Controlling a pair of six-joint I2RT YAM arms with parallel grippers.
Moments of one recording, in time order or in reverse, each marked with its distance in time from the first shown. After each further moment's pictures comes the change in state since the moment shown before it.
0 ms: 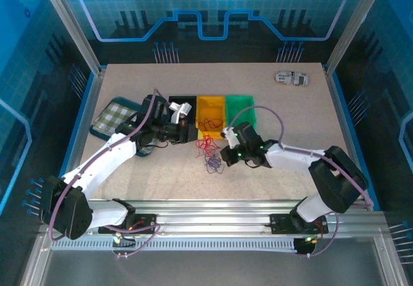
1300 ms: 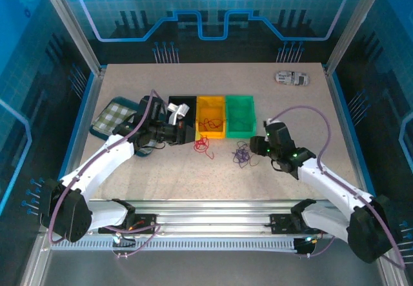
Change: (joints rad) left arm 0.023 -0.022 -0.019 -0.017 0.041 0.039; right arm -0.142 -0.437 -0.076 -0.207 0.304 0.134
